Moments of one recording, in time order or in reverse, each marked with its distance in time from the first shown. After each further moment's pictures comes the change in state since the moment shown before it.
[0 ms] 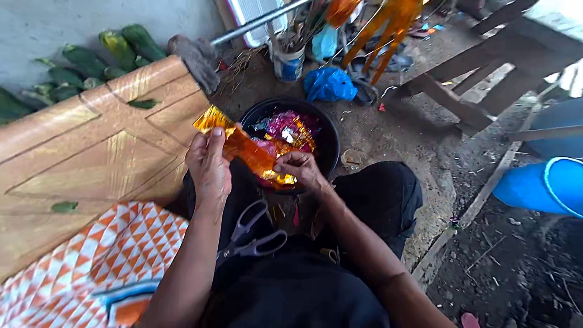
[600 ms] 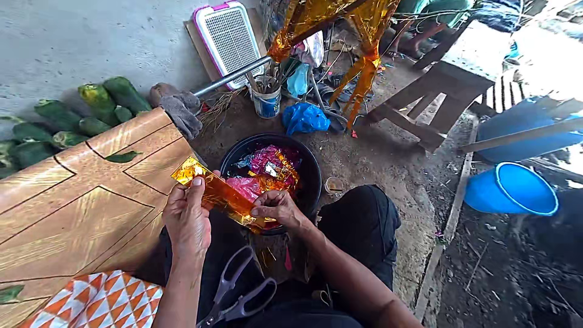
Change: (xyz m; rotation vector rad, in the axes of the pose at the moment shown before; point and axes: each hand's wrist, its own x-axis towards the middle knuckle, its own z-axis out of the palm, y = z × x) left_hand 0.007 -0.002 -0.003 -0.012 0.008 -0.006; right_hand 0.006 0.007 0.008 0.051 -0.088 -0.038
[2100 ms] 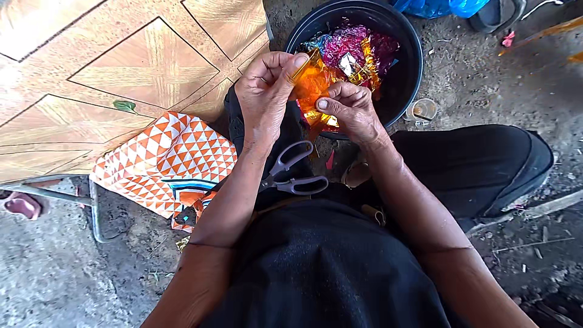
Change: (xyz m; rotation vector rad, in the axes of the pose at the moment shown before) left_hand -0.017 -0.010 -0.017 0.145 -0.132 0.095; right_hand 0.015 0.010 0.013 0.128 -0.125 -0.054
